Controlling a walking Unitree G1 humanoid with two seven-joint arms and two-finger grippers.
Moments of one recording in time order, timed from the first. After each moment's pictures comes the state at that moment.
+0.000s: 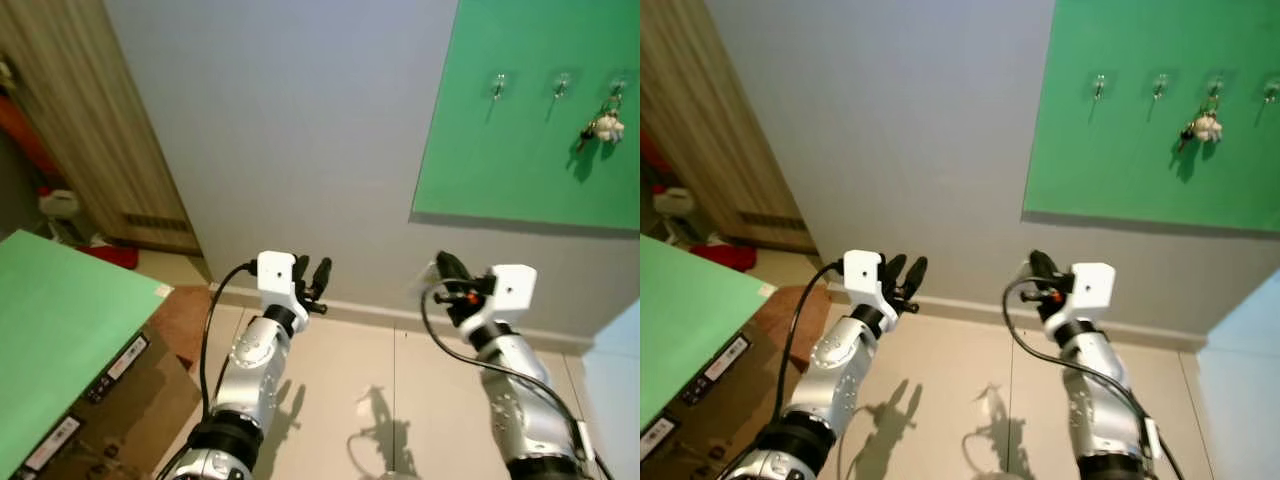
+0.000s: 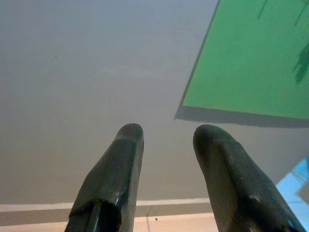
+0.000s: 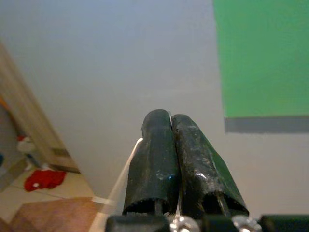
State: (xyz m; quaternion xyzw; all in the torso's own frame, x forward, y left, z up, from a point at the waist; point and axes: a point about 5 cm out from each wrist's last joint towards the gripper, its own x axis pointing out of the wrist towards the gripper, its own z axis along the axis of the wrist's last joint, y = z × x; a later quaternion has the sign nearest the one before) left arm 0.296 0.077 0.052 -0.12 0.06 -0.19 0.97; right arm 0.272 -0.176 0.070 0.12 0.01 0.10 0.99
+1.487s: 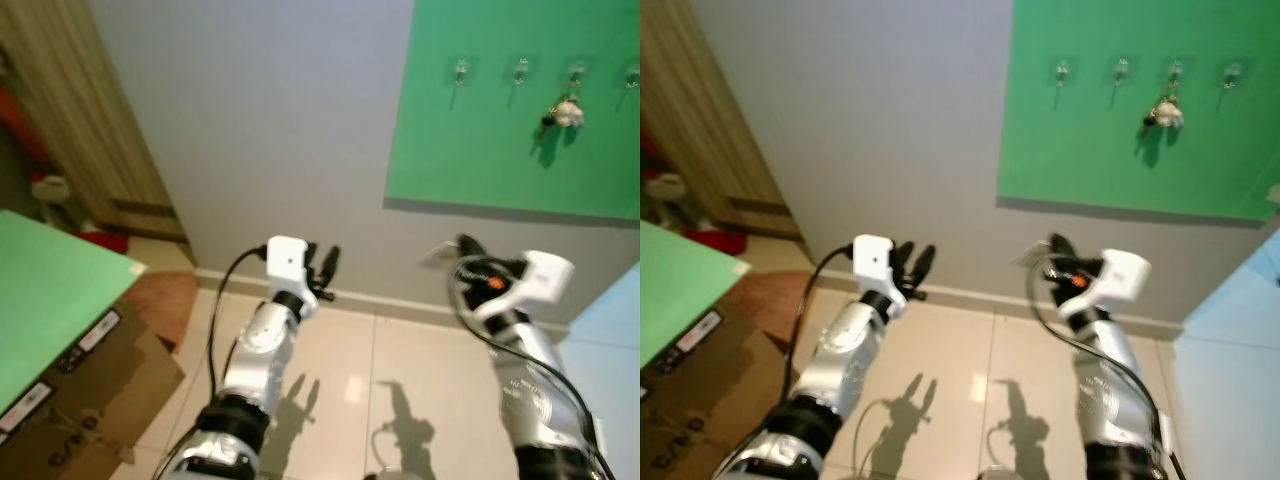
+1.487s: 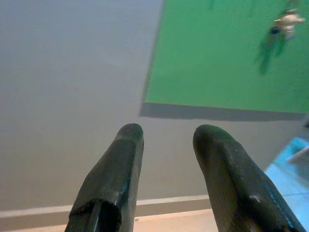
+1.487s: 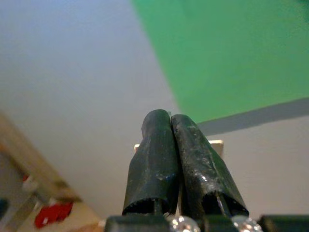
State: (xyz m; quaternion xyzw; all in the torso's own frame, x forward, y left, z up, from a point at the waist) left arm 0.307 0.060 0.069 -0.10 0.04 -0.22 0.97; right arm 0.275 -0.201 0.086 0.22 -0.03 0.04 0.97
